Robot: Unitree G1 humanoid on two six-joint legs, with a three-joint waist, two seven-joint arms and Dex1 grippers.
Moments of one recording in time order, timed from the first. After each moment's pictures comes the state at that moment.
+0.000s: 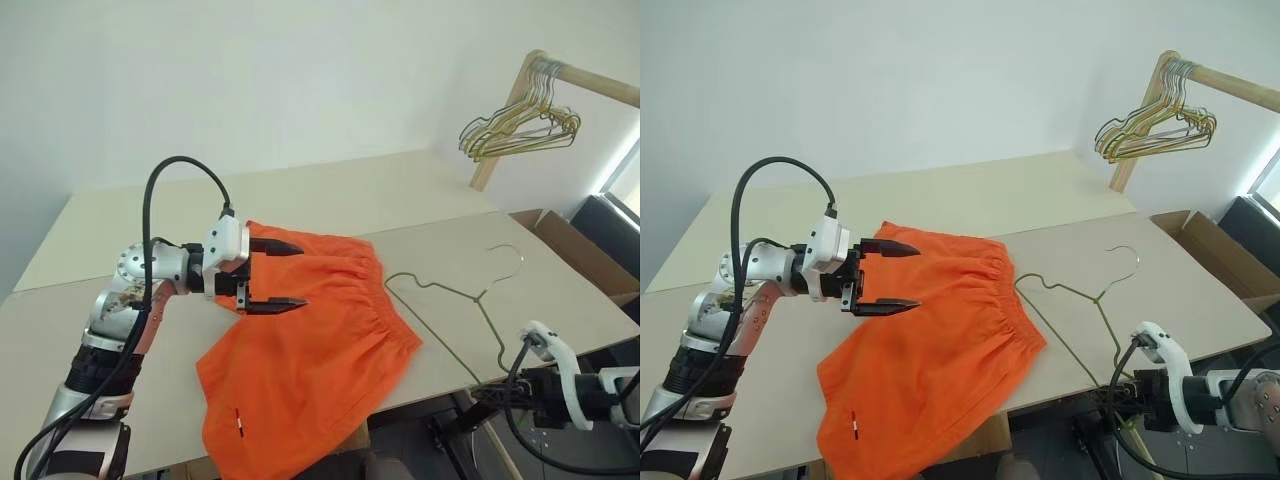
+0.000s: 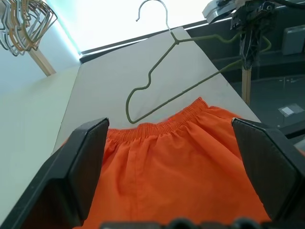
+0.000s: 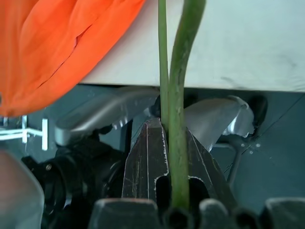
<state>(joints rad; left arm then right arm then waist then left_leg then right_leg) -0.49 0.67 -0.05 -0.11 -0.44 0.26 -1.28 0.10 -0.94 -0.42 -0.40 0.83 1.61 0.87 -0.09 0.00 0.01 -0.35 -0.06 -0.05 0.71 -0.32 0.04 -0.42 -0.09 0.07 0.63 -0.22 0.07</state>
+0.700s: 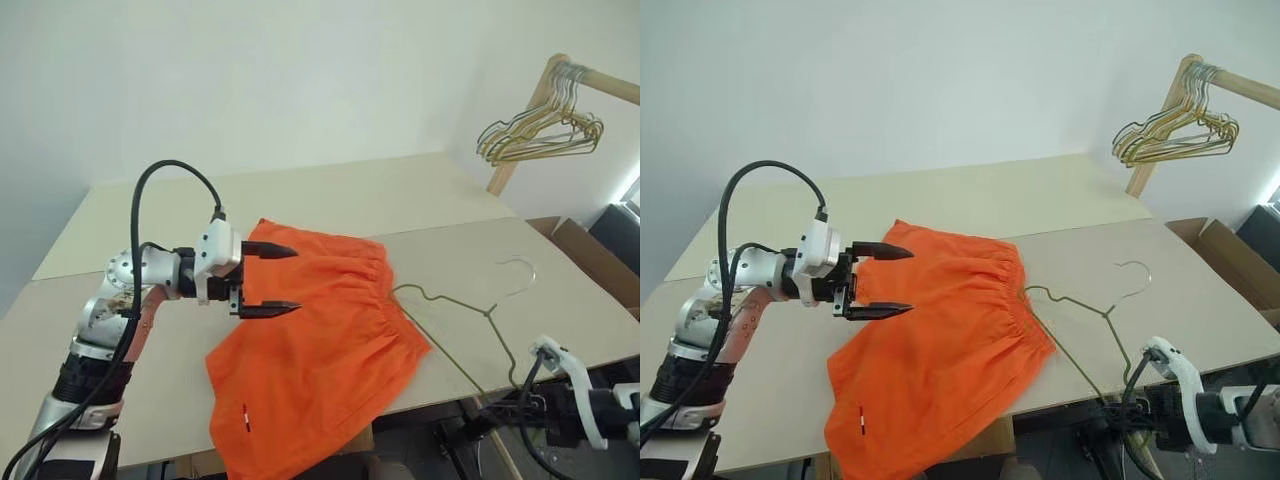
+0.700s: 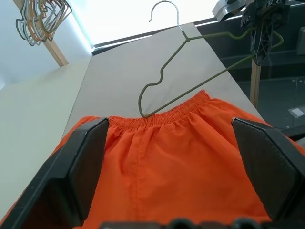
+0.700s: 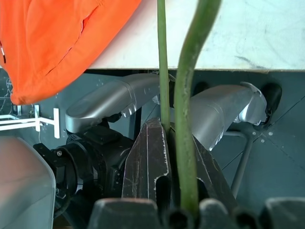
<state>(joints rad) -0.45 0.70 -0.03 -0.15 -0.47 0.27 -1.26 0.18 -0.97 -0.47 -0.38 0.89 1.60 0.87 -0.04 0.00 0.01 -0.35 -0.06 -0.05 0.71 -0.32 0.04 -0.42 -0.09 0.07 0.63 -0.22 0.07</state>
